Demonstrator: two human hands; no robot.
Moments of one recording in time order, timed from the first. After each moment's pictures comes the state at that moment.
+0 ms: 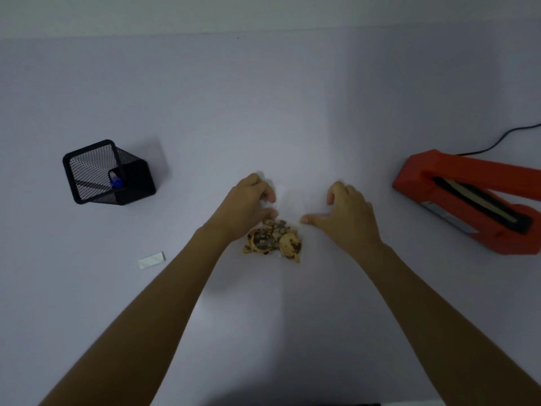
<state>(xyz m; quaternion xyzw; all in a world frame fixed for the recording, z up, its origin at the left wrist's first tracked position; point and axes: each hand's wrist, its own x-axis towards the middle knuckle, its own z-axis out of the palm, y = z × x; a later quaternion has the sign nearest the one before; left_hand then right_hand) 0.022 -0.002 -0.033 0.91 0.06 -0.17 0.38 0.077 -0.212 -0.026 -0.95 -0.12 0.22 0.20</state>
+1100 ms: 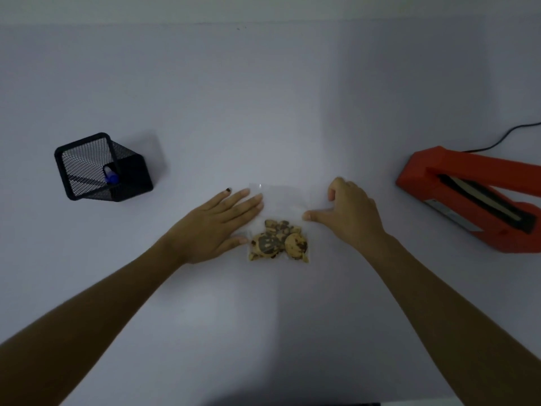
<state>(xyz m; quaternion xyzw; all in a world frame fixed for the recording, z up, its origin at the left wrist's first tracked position) -0.035 0.056 -0.055 0.95 -0.24 -0.19 0.06 0.086 -0.208 -0.021 -0.94 -0.11 0.26 0.16</state>
